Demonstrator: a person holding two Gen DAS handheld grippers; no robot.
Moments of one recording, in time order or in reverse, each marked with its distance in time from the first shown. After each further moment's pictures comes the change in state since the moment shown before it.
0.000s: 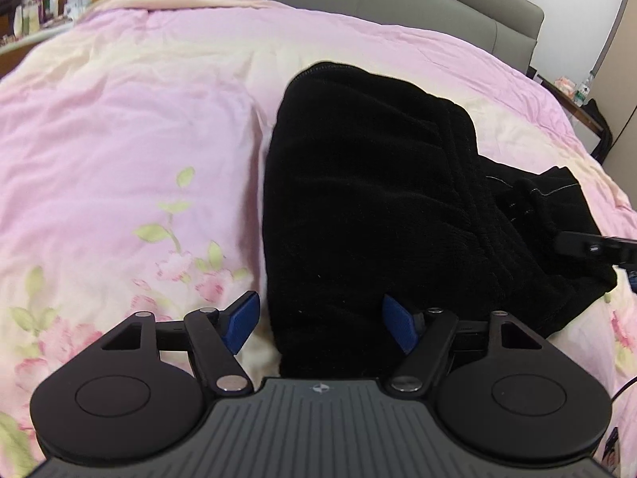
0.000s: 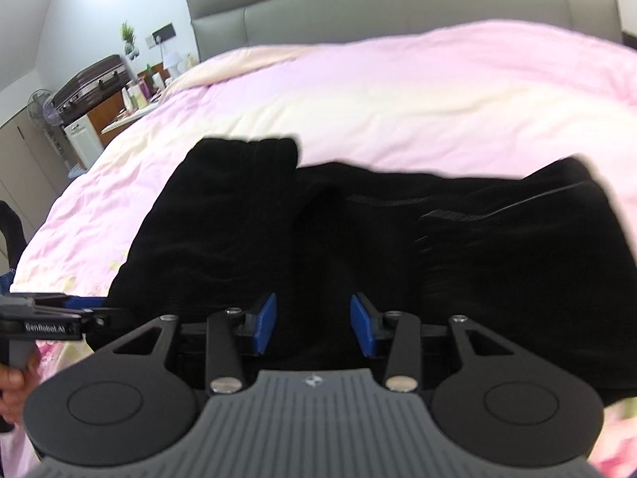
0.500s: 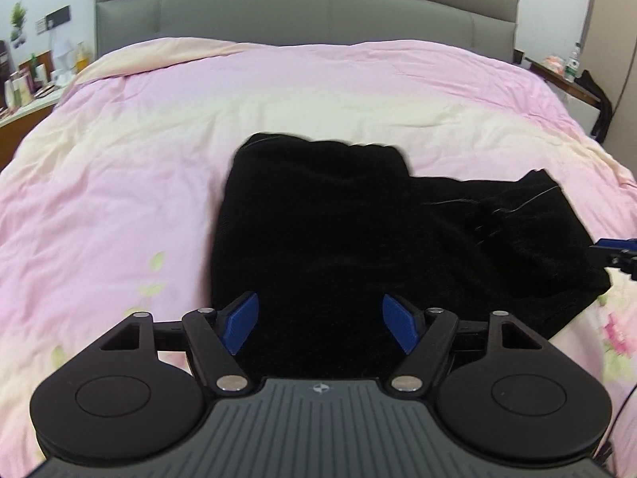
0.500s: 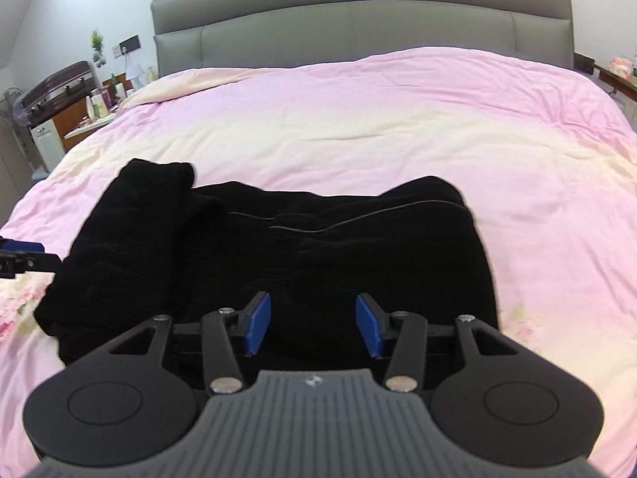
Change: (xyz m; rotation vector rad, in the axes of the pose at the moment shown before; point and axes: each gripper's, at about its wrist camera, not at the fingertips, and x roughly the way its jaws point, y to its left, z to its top) left arm -0.018 -0.088 0.042 0.138 -0.040 0.051; right arm -0.068 -0.090 -0.007 -0.020 -0.044 -0.135
